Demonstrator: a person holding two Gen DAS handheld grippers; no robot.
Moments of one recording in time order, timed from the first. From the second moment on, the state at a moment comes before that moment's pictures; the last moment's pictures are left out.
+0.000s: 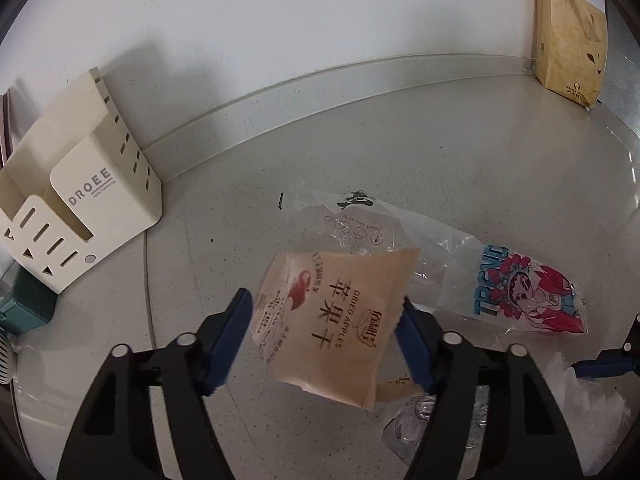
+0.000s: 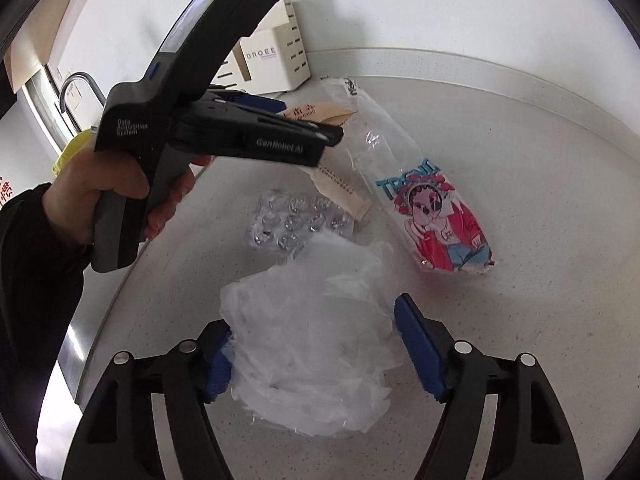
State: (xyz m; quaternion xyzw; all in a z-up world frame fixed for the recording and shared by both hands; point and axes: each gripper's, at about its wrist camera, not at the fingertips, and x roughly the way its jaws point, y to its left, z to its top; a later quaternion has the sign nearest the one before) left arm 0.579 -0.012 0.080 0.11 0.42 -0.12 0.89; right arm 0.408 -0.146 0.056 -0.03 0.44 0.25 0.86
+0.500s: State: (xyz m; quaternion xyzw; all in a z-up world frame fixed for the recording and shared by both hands) left arm 0.539 0.016 0.107 0.07 0.40 -0.12 0.91; right arm 0.377 -0.164 0.083 0.01 0.41 0.24 0.88
